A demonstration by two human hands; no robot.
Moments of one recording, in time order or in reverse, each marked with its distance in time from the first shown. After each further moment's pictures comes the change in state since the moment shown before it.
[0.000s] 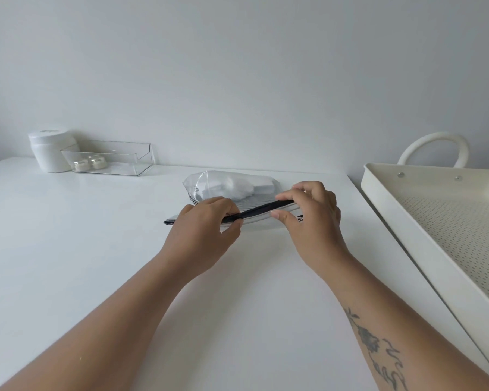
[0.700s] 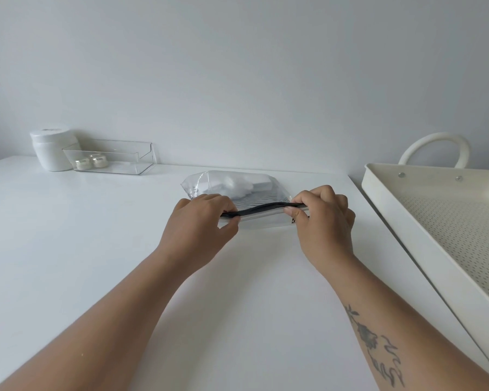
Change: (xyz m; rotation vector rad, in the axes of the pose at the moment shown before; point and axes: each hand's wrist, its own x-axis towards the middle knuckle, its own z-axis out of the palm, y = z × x) left_hand 0.002 -0.007 -0.002 0.110 0.065 0.013; right_hand 0.000 -0.002 -0.007 -0.143 0.009 0.143
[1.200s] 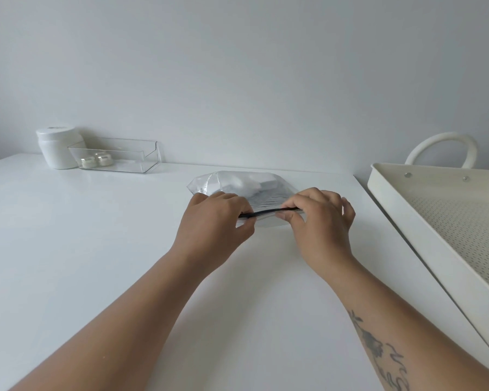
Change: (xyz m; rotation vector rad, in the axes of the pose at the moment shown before) left_hand 0.002 0.011 0.002 0.052 0.033 0.084; right_hand -0.007 -0.015 0.005 0.004 -0.037 -0.057
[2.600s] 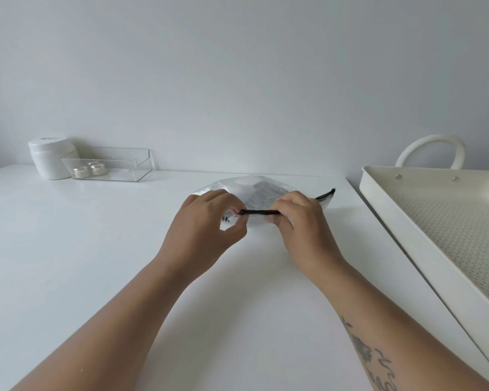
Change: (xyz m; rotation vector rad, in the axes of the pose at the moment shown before) left_hand 0.001 -0.001 -0.008 -0.180 0.107 0.039; right_hand 0.003 -0.003 -0.004 0.118 -0.103 -0.190
